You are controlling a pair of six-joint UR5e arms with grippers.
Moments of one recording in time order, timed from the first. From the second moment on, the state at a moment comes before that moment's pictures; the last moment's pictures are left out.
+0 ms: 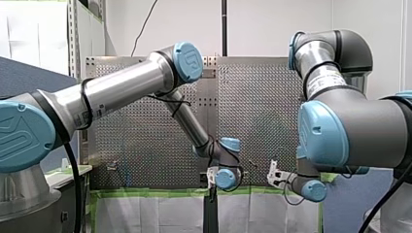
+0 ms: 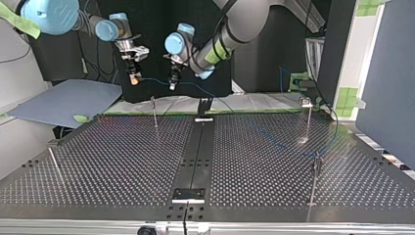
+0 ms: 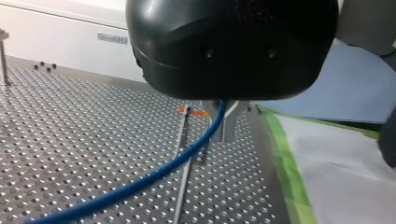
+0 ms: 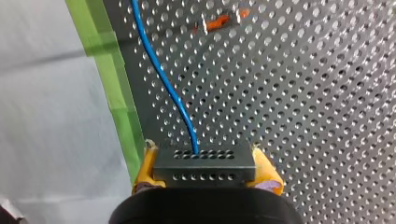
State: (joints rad) left arm -0.81 -2.68 -1.32 -2.44 -2.01 -1.72; right arm 1.67 -0.61 2.02 -1.29 1.16 1.78
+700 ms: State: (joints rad) left arm -0.79 -2.75 -1.18 -2.44 -1.97 -1.75; right arm 1.57 -0.59 1.93 -1.25 1.07 1.78
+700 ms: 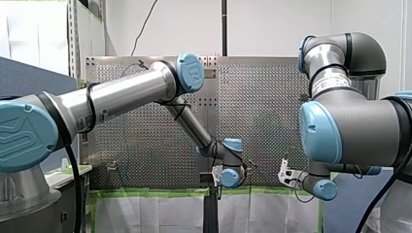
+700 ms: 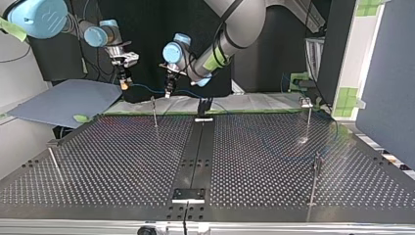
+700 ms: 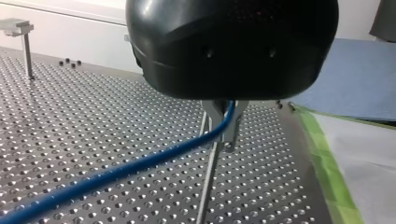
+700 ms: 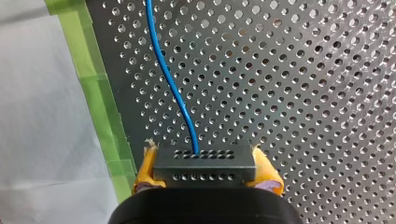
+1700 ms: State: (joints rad) left arm -0.77 -2.82 -1.09 -2.49 -1.93 -1.77; right arm 1.57 -0.54 1.84 -1.22 1.06 1.79
